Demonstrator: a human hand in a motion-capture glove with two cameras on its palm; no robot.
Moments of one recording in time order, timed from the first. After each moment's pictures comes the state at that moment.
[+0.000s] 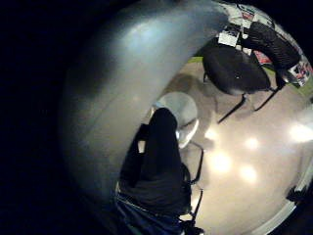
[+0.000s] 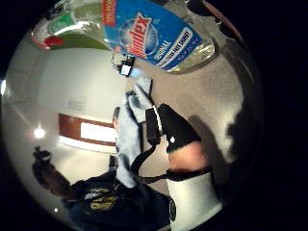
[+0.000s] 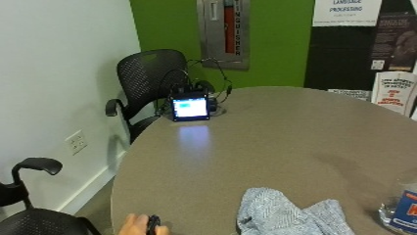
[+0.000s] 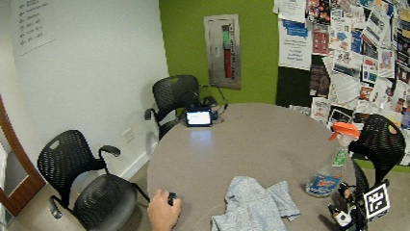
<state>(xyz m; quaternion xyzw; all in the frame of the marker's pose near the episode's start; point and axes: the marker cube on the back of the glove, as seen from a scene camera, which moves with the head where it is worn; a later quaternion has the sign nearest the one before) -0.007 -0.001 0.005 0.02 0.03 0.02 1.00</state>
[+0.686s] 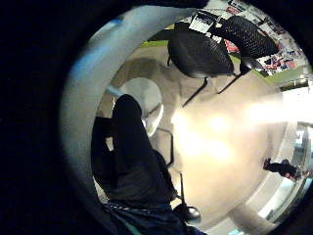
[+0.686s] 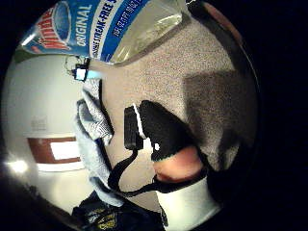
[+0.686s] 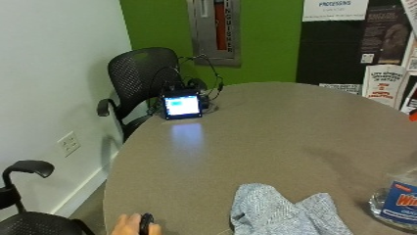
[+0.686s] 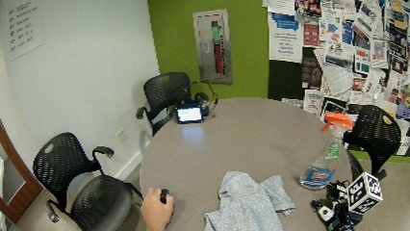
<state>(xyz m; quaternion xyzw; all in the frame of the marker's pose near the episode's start) -0.034 -0.018 0.025 -0.02 0.23 0.11 0.97</state>
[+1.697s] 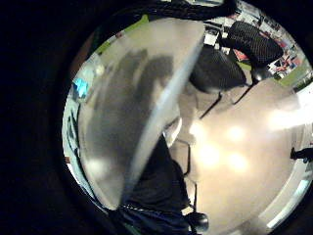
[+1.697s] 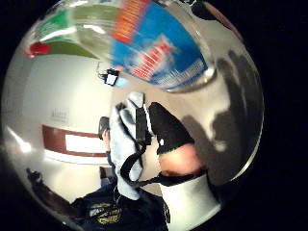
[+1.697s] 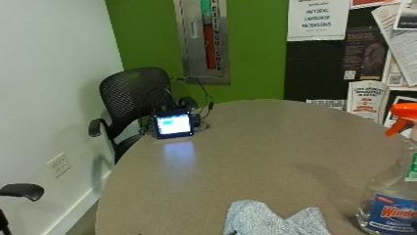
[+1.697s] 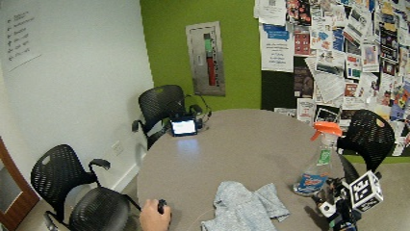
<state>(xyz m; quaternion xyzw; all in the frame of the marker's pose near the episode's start) -0.046 -0.029 0.025 -0.01 0.15 0.07 0.99</state>
